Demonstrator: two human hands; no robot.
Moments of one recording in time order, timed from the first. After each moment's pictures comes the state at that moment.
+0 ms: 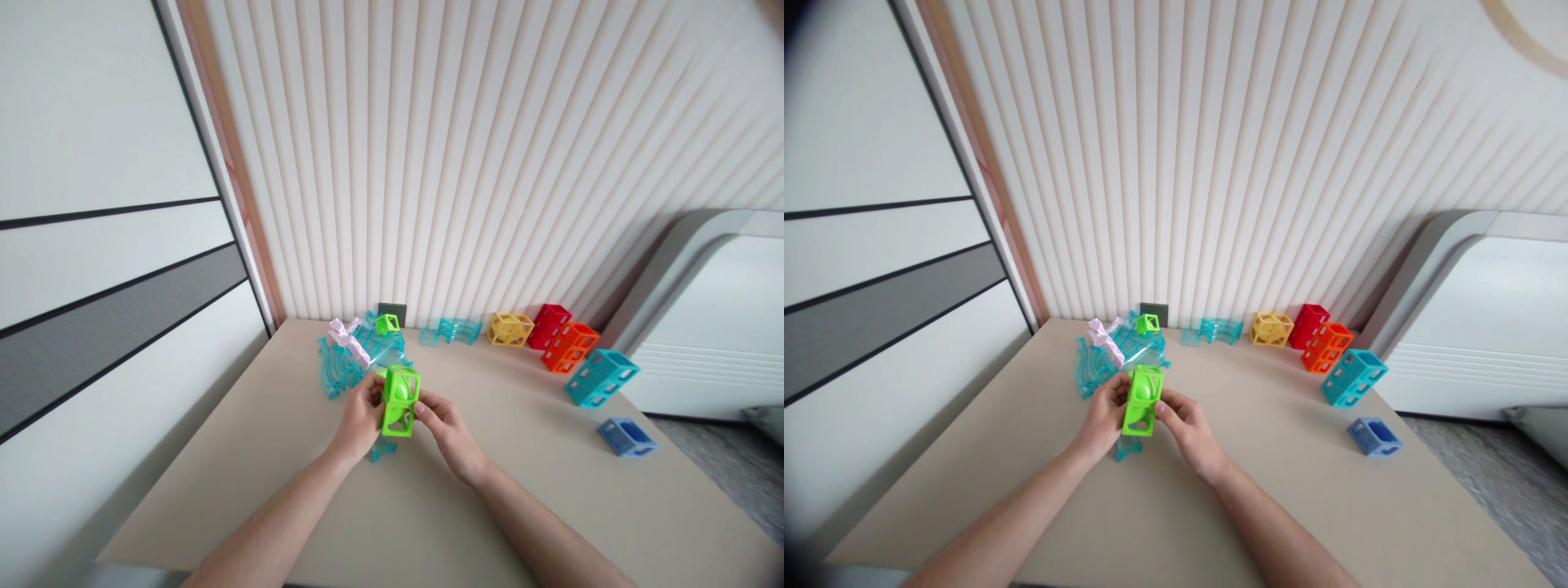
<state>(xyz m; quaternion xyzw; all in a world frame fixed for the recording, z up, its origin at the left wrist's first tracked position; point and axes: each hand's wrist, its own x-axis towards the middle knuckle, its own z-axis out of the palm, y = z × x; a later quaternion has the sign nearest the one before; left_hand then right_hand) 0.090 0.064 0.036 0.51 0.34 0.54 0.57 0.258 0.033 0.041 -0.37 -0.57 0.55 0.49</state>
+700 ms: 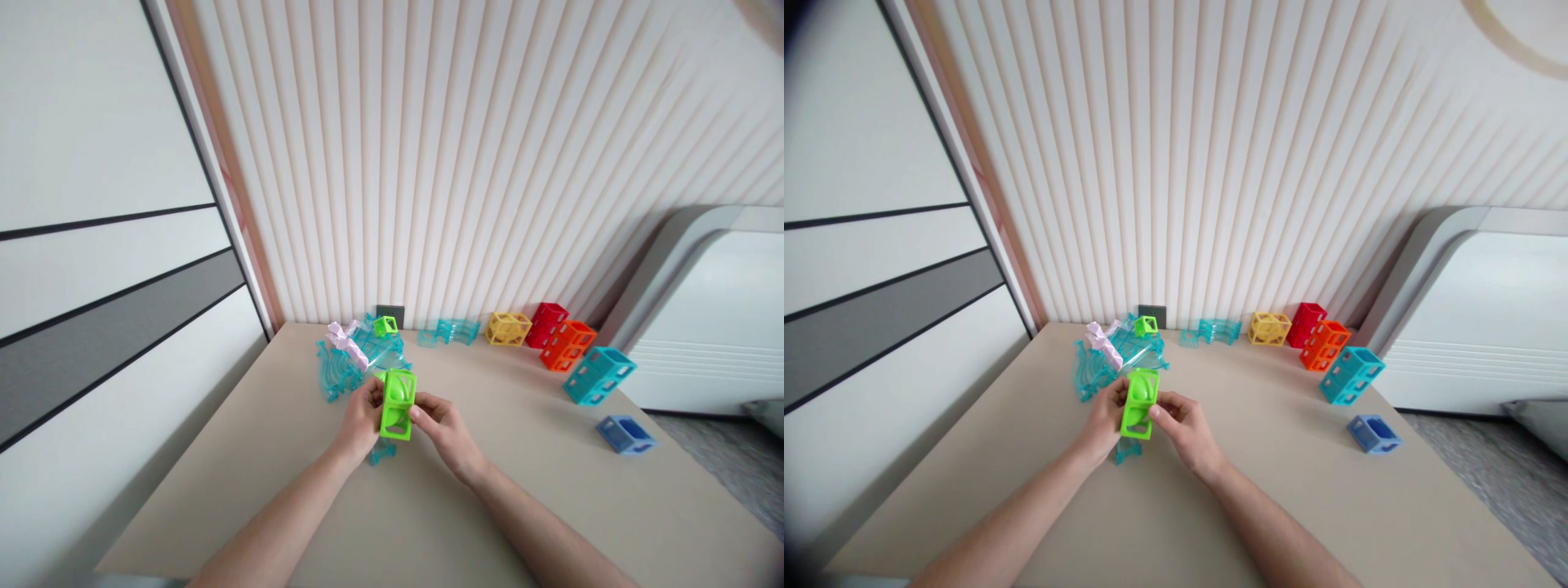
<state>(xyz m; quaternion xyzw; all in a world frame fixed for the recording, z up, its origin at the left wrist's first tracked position) 0.094 0.064 0.037 0.48 0.35 0.53 0.61 0.256 0.033 0.043 -0.37 -0.56 0.55 0.49</state>
